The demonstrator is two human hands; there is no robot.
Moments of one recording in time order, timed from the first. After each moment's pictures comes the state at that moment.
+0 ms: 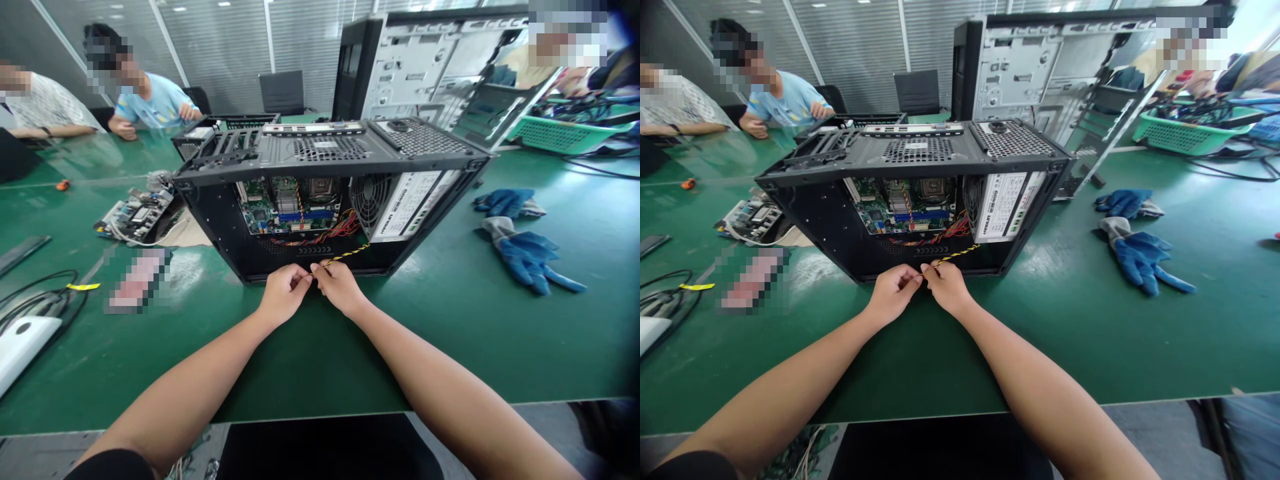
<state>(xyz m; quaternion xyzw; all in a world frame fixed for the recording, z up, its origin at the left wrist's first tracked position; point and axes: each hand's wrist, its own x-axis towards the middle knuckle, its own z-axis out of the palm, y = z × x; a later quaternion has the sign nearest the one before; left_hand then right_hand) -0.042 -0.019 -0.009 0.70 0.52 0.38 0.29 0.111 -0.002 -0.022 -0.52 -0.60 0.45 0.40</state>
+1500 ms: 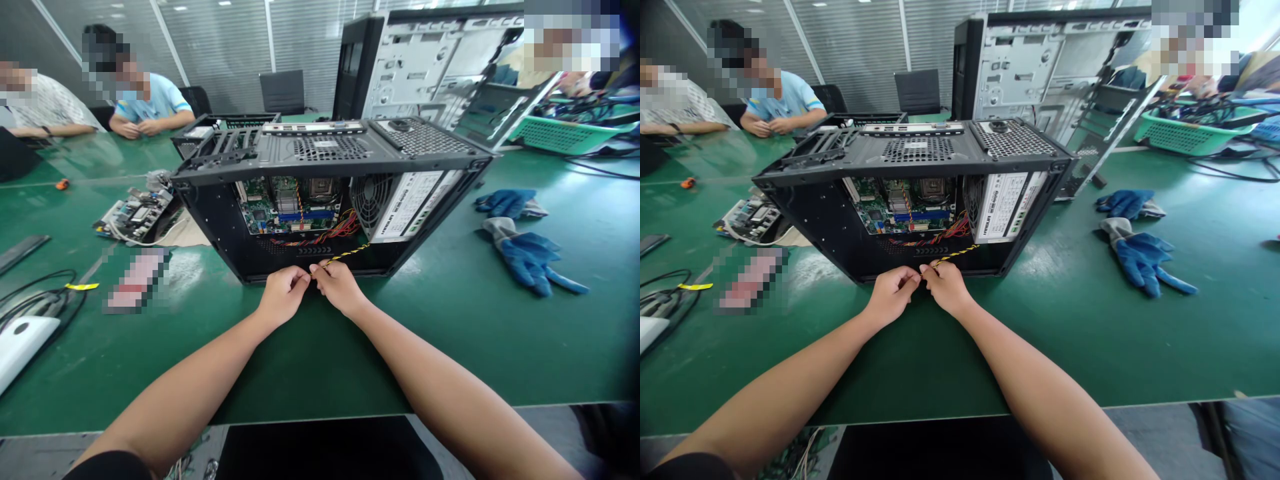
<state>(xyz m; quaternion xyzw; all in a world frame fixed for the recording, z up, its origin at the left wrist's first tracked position) -0.044 -0.019 -0.010 0.71 0.53 0.36 0.30 0.110 -0.001 -0.020 -0.52 -0.59 0.48 0.40</state>
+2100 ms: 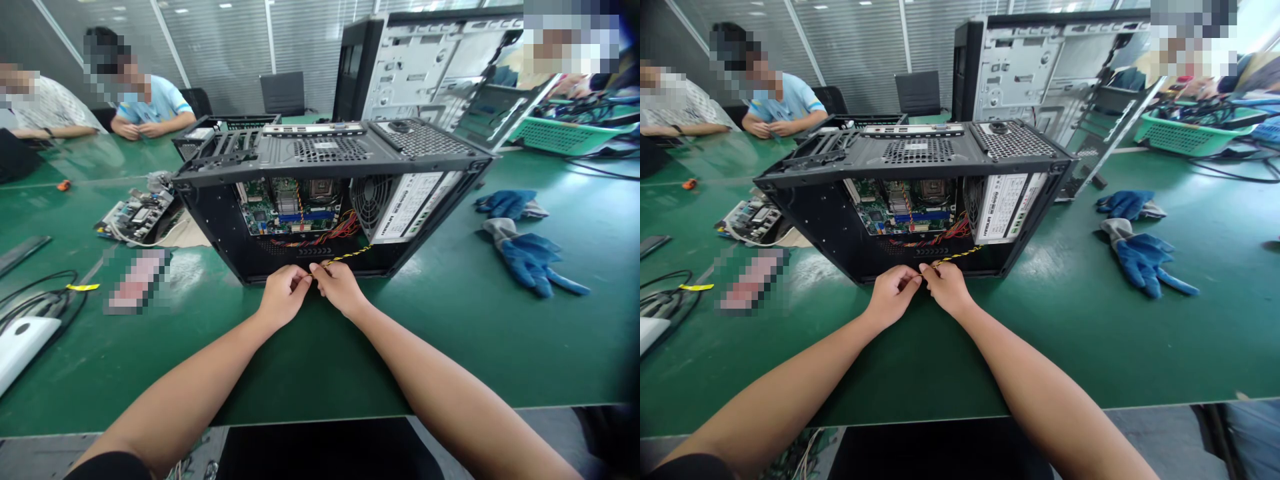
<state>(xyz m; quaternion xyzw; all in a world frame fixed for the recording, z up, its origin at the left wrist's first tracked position) -0.044 -0.020 -0.011 0.73 0.51 0.39 0.23 0.109 -0.003 -0.018 -0.53 -0.57 0.47 0.41</state>
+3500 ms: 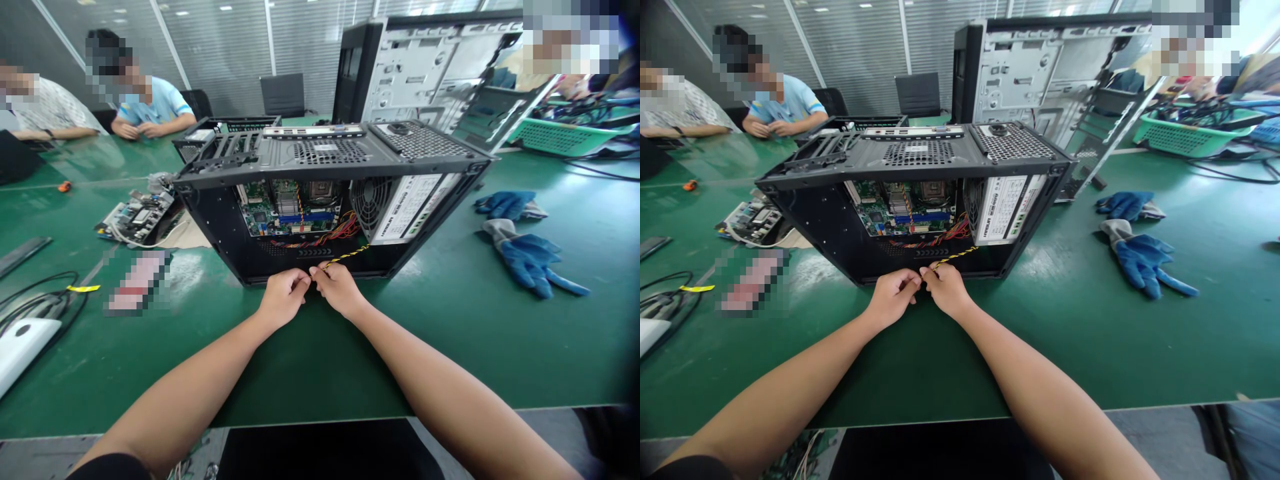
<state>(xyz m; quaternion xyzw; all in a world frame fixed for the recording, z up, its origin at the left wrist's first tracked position) -0.045 -0.020 -0.007 0.71 0.52 0.34 0.33 0.111 0.000 -0.021 -0.52 -0.62 0.44 0.40</state>
